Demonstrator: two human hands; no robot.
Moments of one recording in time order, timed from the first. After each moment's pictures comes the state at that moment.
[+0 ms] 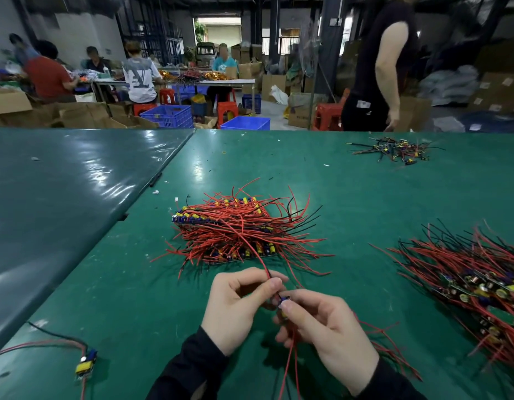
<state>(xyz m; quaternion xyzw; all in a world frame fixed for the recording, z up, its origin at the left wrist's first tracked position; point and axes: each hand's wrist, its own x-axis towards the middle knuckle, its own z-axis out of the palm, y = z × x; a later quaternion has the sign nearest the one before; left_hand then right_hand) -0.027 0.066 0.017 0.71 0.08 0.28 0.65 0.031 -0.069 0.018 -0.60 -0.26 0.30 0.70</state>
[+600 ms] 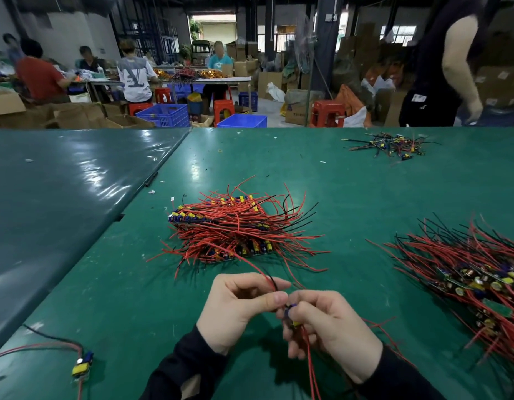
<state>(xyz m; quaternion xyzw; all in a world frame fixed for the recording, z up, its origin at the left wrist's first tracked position) -0.028 0.067 0.018 0.65 0.07 0.18 0.73 0.040 -0.074 0.025 -0.59 -0.25 0.40 0.66</state>
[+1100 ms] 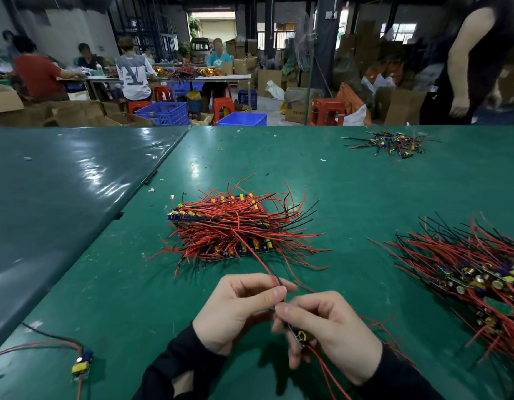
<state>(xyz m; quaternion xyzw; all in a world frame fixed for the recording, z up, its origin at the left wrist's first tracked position) -0.032 0.065 0.022 0.58 0.05 0.08 0.81 0.037 -0.077 0.027 -0.59 -0.33 0.37 0.63</state>
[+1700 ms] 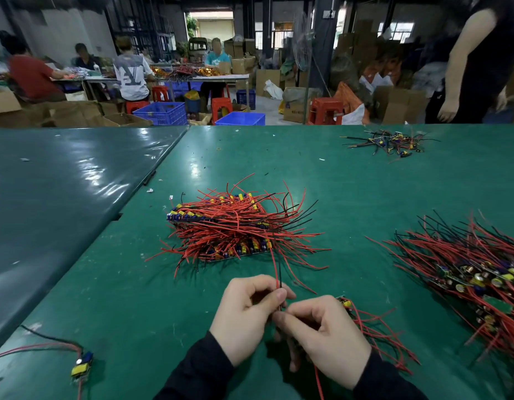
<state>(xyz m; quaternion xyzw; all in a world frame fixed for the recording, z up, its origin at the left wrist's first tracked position) -0.027 0.054 0.014 0.76 0.10 0.17 0.62 0.033 -0.075 0.016 -0.73 -0.33 0.26 0.53</state>
